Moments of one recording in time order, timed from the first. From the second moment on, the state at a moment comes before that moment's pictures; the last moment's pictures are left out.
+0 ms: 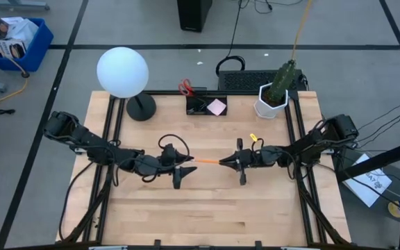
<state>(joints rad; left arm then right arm) -0.36 1.44 0.66 0.54 -0.49 -0.52 0.20 1.56 0.30 1.19 0.15 0.06</state>
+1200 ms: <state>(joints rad) -0.29 1.44 0.66 0.63 -0.60 -0.45 0.13 1.56 0.46 1.13 0.10 -0.04</state>
